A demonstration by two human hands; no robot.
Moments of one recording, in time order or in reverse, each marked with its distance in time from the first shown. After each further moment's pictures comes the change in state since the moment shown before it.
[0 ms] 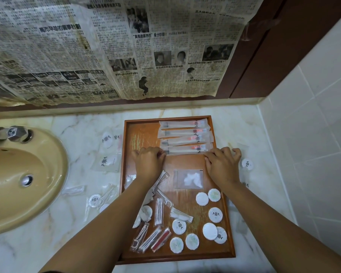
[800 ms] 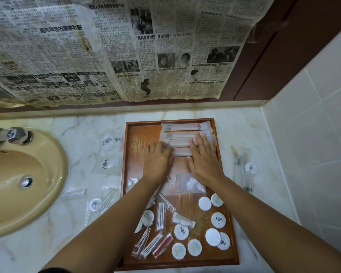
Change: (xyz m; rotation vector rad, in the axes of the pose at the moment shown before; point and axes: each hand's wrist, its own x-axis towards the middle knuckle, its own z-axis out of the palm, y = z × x) left_hand 0.010 0.003 0.016 0.057 0.062 0.331; right_hand 0.033 -0.047 0.019 0.127 -0.376 -0.090
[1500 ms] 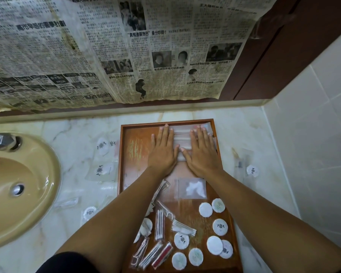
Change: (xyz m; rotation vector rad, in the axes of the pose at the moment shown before) left_hand 0.047 -0.004 0.039 0.000 -0.322 -0.061; right_hand 0.040 0.006 0.011 0.031 -0.059 0.144
